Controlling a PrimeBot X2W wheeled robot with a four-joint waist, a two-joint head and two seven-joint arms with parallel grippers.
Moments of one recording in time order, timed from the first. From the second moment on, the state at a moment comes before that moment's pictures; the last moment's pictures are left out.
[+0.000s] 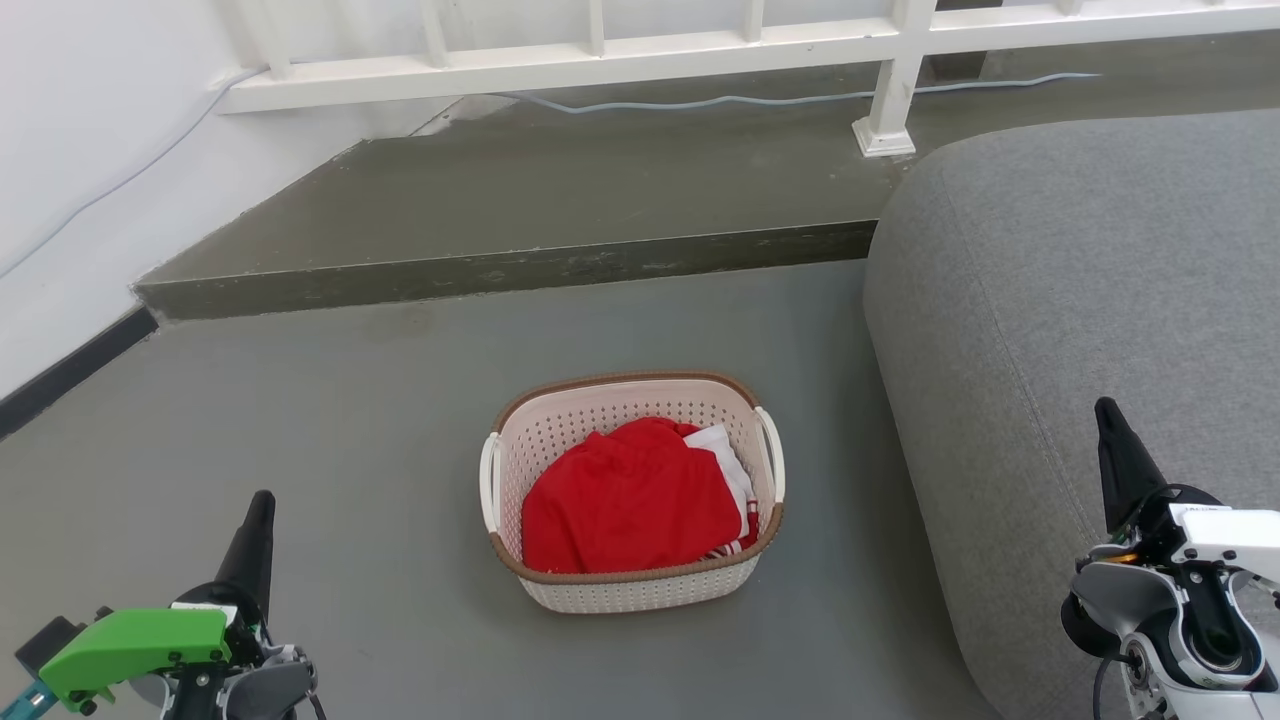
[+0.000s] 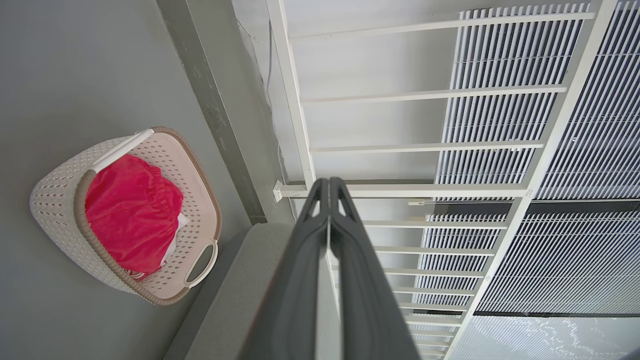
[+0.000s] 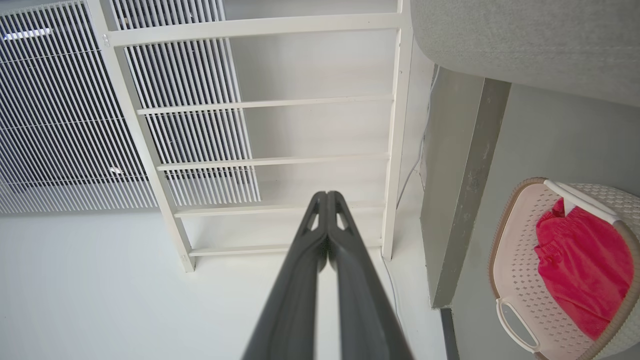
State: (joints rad) left arm -0.05 0.07 0.02 0.28 -1.66 -0.12 0.06; right arm -0.05 -0.12 -0.01 0.27 1.71 0.11 0.01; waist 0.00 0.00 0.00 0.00
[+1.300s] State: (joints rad) left arm -0.06 0.07 0.02 0.28 -1.66 -0.12 0.06; right arm -0.05 -0.12 -0.02 0.28 1.71 0.11 0.02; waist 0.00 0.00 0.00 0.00
